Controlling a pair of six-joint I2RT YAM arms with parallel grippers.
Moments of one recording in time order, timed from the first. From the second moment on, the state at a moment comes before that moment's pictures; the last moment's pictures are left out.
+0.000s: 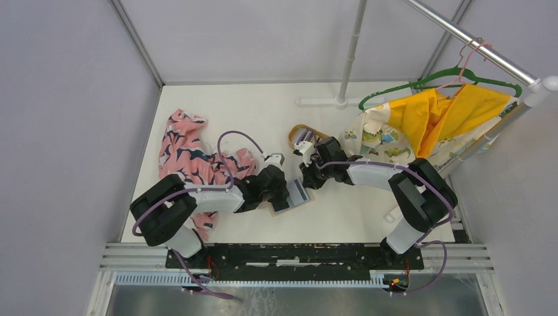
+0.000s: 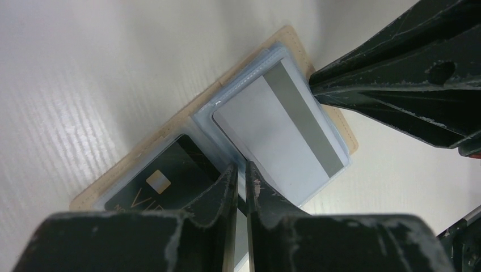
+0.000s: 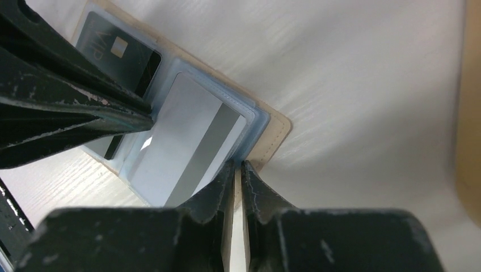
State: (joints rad) left arm -0.93 1.54 0.61 0.14 -0.16 -0.73; right arm 0.62 1.65 0.79 -0.05 -0.41 -0.11
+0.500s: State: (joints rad) left arm -0.94 1.56 0.63 0.16 -0.15 -0.73; right arm 0.57 1.61 0.80 -0.08 -0.48 -0.13
